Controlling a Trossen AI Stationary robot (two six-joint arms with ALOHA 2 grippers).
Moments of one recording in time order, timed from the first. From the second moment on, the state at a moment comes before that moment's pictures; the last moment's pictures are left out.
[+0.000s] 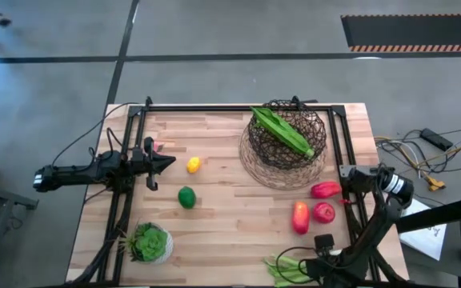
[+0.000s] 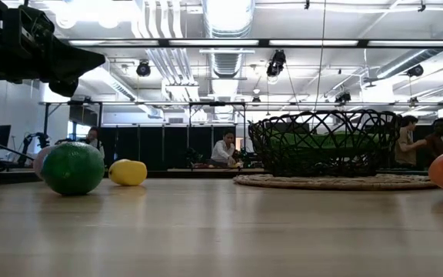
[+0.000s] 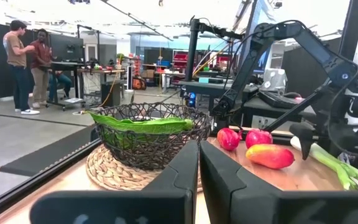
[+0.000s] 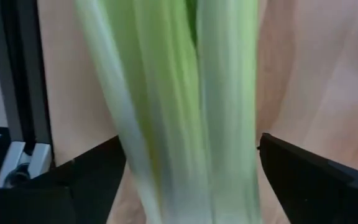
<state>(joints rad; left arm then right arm) 0.05 0.06 0.00 0.15 -0.14 -0.04 1.08 1.94 1.24 -0.90 -0.04 0.93</state>
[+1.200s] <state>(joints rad) 0.05 0.06 0.00 0.15 -0.14 -0.05 -0.16 1.38 1.25 -0.84 0.28 0.21</state>
